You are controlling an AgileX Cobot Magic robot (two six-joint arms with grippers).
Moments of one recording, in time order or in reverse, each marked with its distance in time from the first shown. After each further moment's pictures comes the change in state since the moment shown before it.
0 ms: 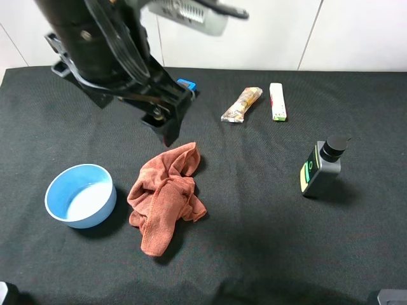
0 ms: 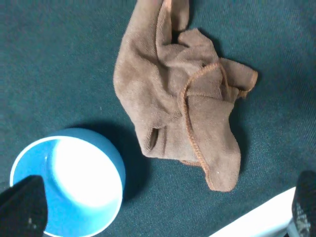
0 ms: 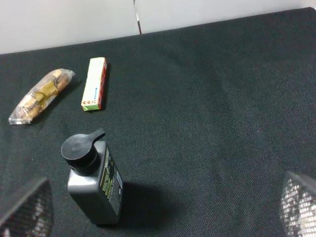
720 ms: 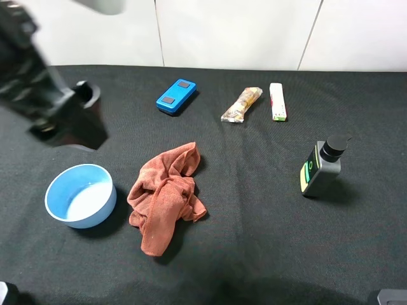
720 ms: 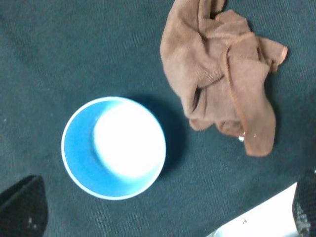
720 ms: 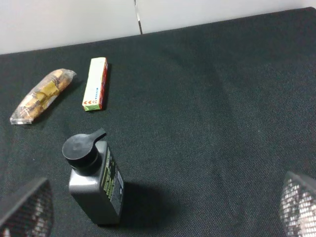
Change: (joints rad) left arm 0.000 -0.387 0.257 0.064 0.001 0.001; right arm 0.000 0.000 0.000 0.004 0.000 0.000
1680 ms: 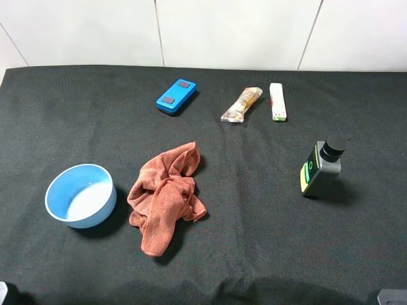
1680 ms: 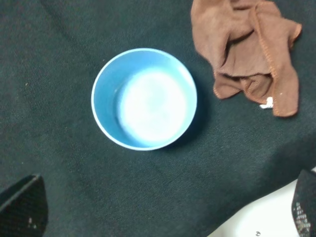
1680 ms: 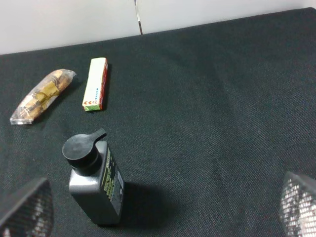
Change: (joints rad) left arm 0.017 -0.638 0.390 0.038 0.003 -0.022; right arm 0.000 0.000 0.000 0.000 0.000 0.000
